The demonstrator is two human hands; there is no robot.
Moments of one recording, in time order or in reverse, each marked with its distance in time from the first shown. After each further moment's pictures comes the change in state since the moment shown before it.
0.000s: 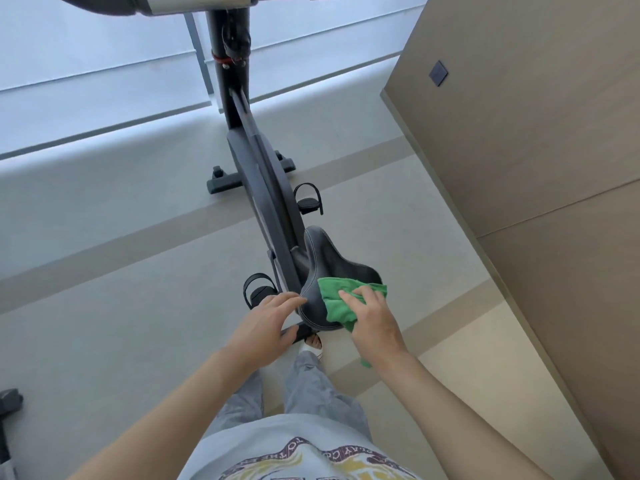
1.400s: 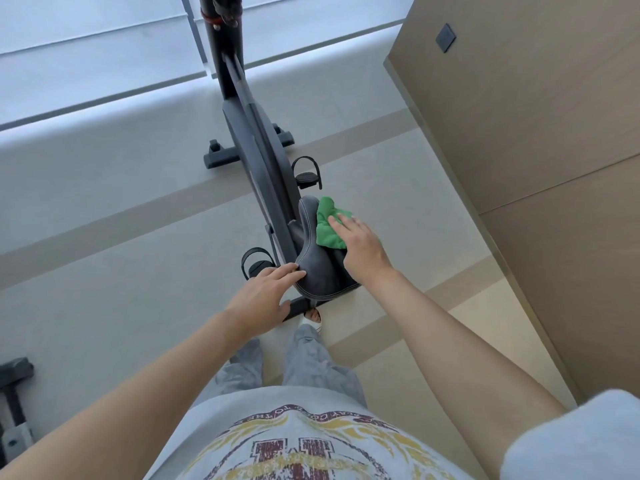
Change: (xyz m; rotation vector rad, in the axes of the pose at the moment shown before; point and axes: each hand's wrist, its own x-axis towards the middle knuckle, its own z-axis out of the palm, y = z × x) left_hand 0.005 0.000 0.011 0.175 -0.114 0.000; right_hand 0.080 0.013 -0.016 -0.072 -0.041 -0.121
